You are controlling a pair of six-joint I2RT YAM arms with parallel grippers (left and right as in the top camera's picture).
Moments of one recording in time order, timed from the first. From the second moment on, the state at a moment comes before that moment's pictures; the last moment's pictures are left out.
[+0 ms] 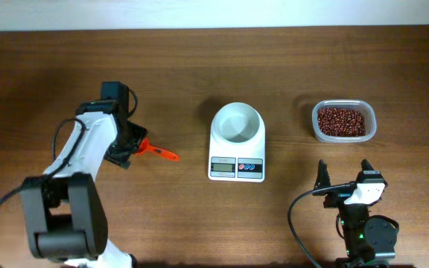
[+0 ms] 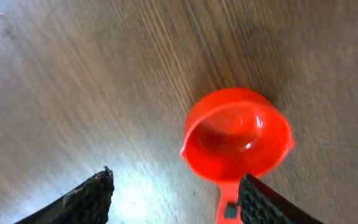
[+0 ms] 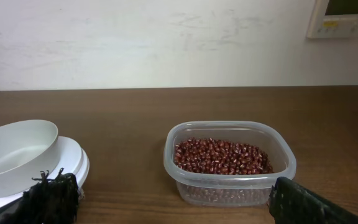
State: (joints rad) left arm 0.04 1.77 1.20 -0.93 -0.06 -1.10; right arm 0.03 0.01 0.01 -0.08 0.00 0.04
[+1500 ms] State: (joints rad) left arm 0.04 1.37 1.21 -1.04 -0.01 -1.16; right arm 0.03 0.01 0.01 -0.08 0.00 0.04
